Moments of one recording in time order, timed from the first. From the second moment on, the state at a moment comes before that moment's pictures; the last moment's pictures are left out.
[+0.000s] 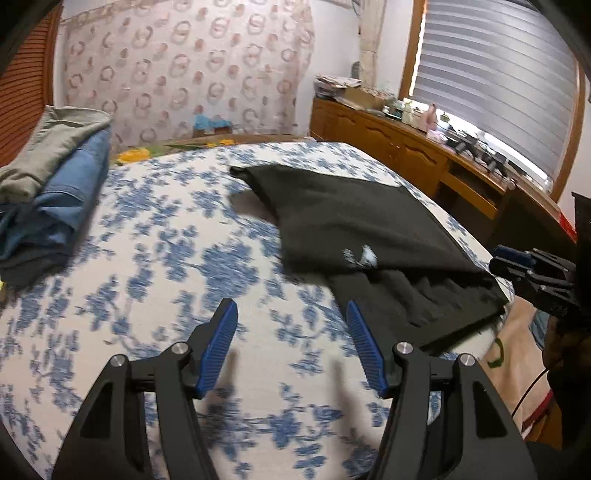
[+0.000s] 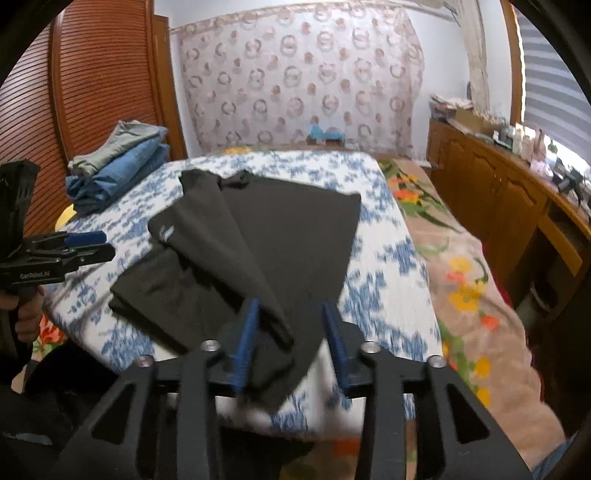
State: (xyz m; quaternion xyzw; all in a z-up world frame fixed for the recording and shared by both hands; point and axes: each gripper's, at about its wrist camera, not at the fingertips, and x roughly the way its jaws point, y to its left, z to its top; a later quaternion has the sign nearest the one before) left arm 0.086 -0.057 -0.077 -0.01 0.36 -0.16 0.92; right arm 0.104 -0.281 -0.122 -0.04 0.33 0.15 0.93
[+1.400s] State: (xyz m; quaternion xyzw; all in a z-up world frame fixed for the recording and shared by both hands) left arm 0.096 -0.003 -0.079 -0.04 0.34 -0.11 0.93; right arm 0.215 -0.102 -0.149 -0.16 0.40 0.32 0.85
